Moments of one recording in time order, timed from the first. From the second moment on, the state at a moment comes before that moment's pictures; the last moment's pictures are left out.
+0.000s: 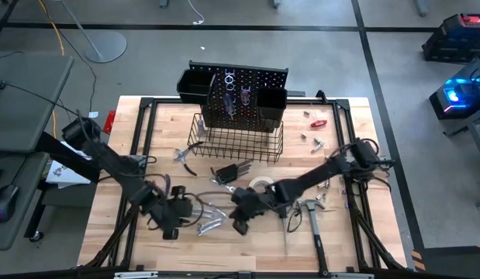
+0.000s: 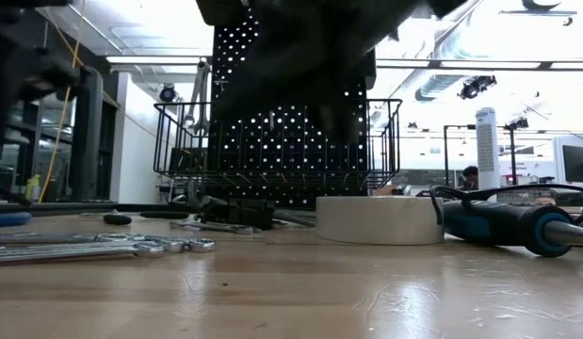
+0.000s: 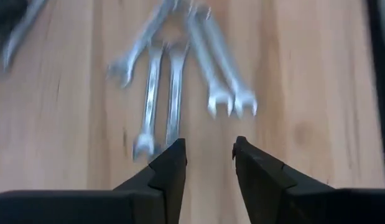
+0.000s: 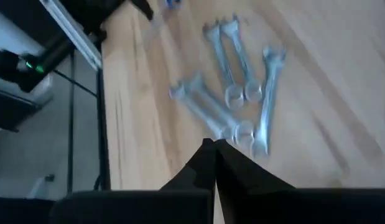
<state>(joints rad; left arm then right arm) -0.77 1.37 0.80 -0.57 -0.25 -0.71 0.35 2.00 1.32 0.00 0.05 0.81</state>
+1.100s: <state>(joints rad) -0.89 1.45 0.80 -0.45 -0.27 -1.11 0.26 2.33 1.69 -0.31 0.01 0.63</state>
